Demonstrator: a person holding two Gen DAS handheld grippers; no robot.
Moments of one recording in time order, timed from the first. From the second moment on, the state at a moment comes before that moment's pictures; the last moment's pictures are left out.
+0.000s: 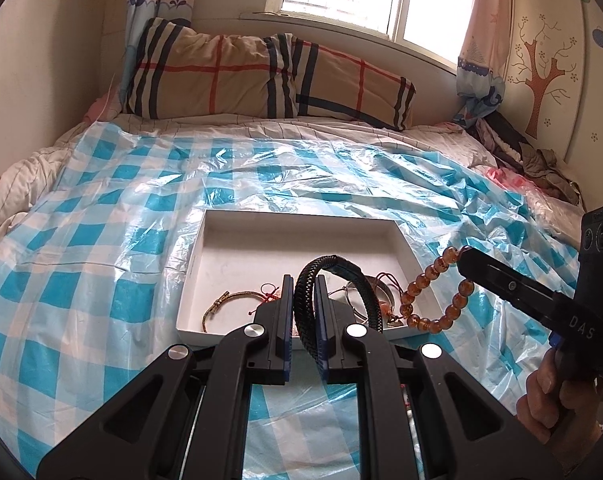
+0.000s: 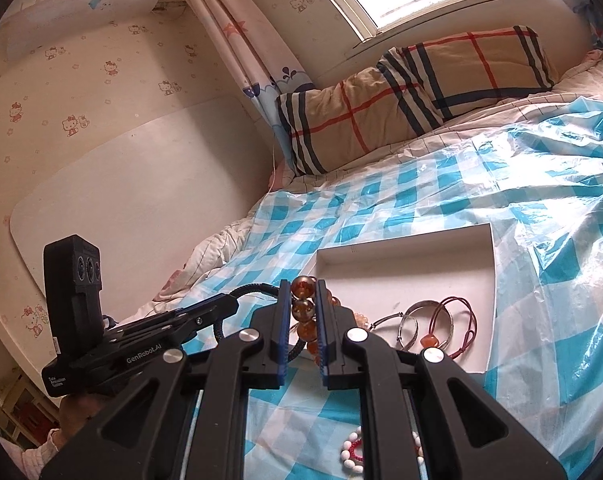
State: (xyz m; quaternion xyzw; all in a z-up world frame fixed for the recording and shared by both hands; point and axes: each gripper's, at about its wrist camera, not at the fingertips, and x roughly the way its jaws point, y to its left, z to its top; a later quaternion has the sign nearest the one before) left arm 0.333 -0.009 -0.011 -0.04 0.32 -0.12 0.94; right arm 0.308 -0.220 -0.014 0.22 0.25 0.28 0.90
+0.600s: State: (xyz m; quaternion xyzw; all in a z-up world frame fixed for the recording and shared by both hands) left arm 0.390 -0.026 -0.048 -0.03 0.35 -0.10 0.93; right arm 0.335 -0.214 -0.023 0.21 0.26 0.26 0.91
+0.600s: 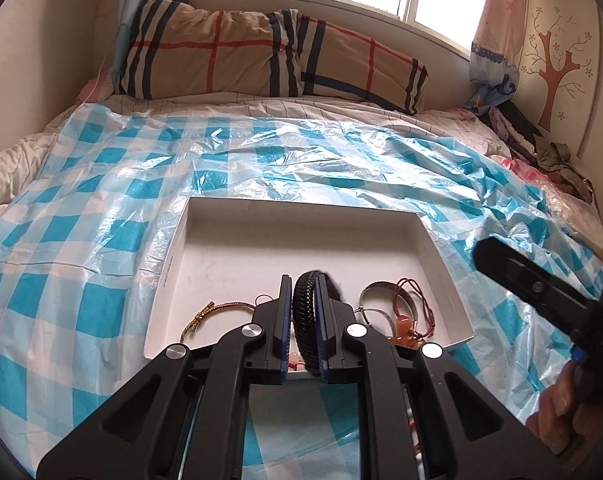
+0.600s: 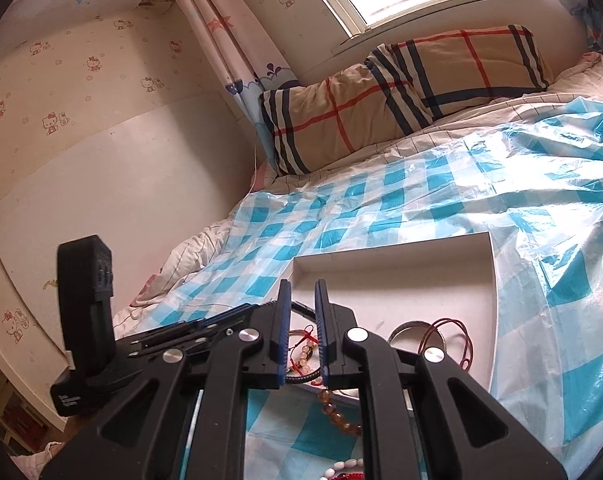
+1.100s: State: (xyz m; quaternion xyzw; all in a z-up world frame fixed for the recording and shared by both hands) left arm 0.346 -0.039 -0.077 -0.05 0.43 -0.19 0.88; right arm 0.271 -0.236 -0.069 0.21 0.36 0.22 0.88
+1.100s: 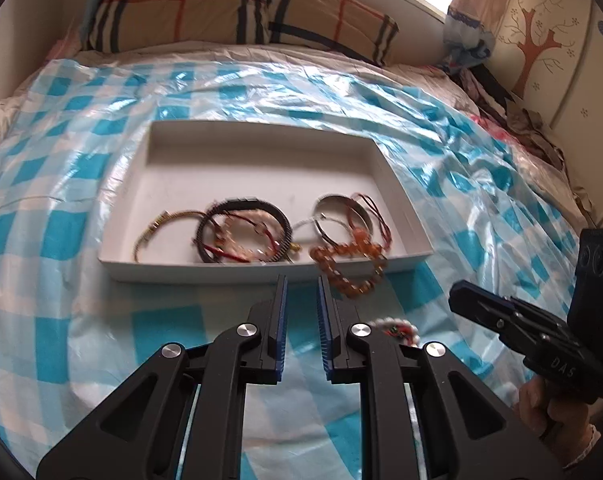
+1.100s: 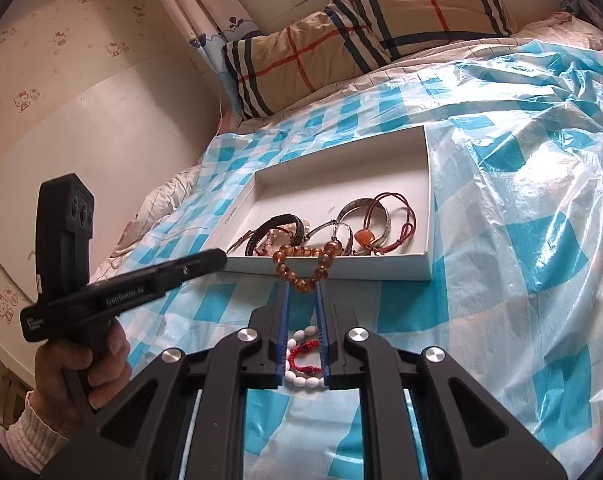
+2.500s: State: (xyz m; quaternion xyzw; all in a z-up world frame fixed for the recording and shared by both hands) left arm 0.384 -0.021 -0.059 -0.21 0.37 -0.22 0.88; right arm 0.250 -0.239 -0.045 0.22 0.35 0.23 0.88
